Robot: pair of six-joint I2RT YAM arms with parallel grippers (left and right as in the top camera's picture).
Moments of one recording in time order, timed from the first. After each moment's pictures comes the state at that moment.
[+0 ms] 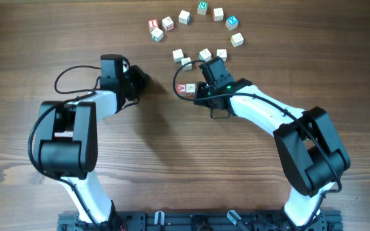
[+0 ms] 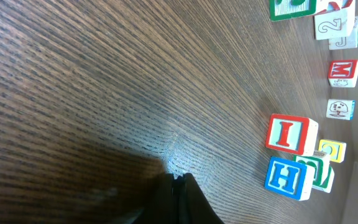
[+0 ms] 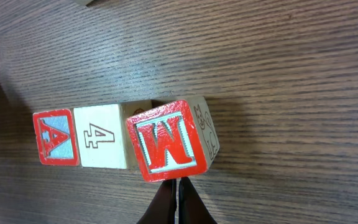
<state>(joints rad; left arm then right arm) -0.06 2.00 0.97 0.19 0.37 -0.88 0.52 1.94 1.18 -0.33 -0.09 0.69</state>
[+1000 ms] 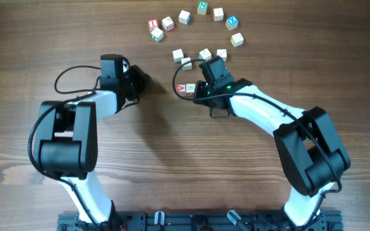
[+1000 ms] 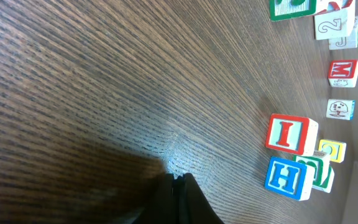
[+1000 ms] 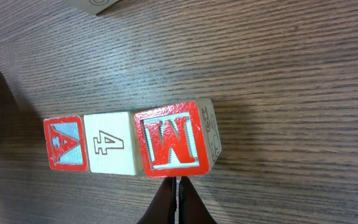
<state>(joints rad) -0.06 2.00 0.97 0.19 0.37 -0.88 0.52 1.94 1.18 -0.31 -0.09 0.69</state>
